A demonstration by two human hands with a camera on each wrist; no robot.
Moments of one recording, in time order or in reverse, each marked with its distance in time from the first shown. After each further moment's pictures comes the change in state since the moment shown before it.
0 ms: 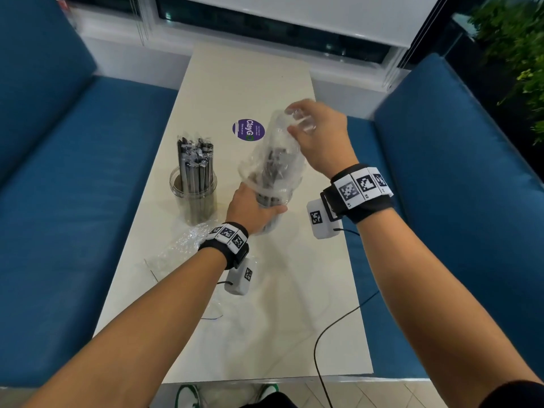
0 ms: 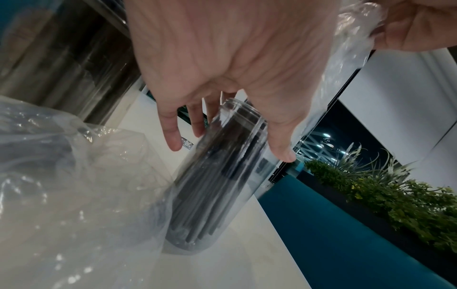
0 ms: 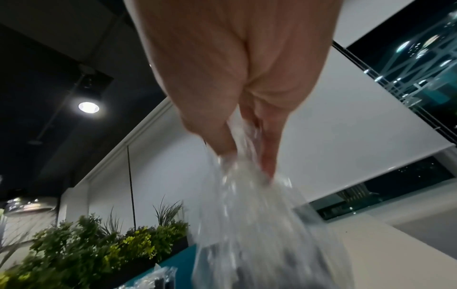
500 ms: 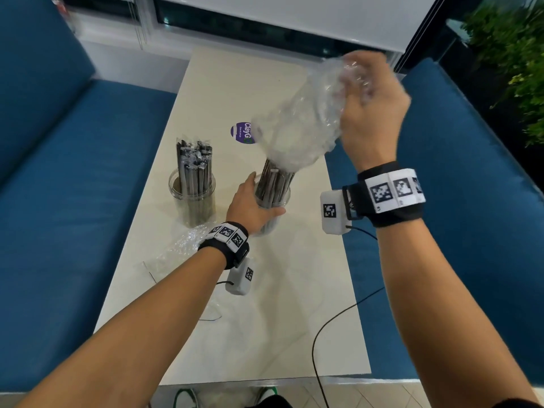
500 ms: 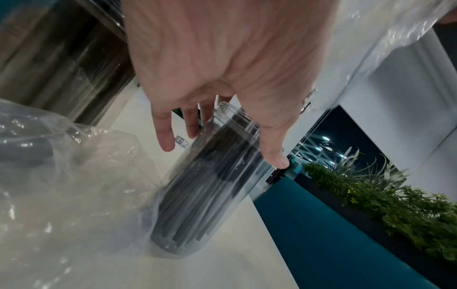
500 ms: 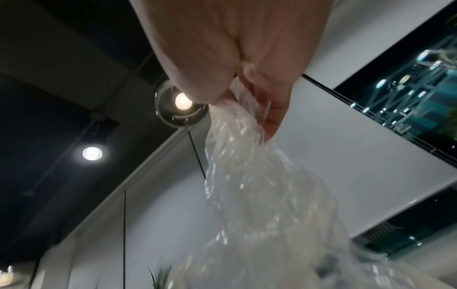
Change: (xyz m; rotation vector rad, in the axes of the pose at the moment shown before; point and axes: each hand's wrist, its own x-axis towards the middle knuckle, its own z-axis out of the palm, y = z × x) left_hand -0.001 0.009 -0.005 0.022 -0.051 -0.016; right_hand -0.014 -0.030 -0.059 0.185 0.528 -0.120
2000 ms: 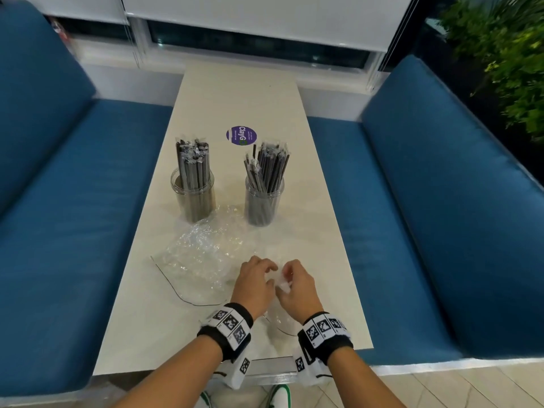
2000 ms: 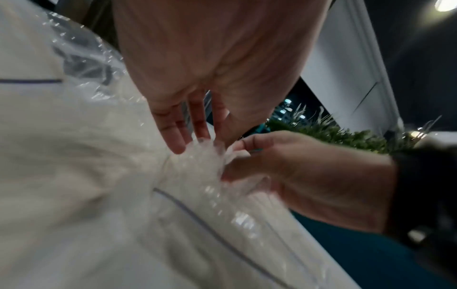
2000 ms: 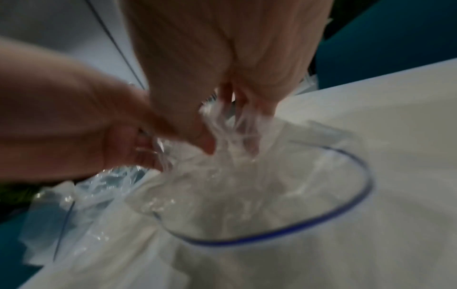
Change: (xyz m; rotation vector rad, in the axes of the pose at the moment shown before) left_hand -0.179 -0.057 0.045 0.246 -0.149 0.077; right_hand -0.344 0.074 -0.008 -0.129 -0.712 0.685
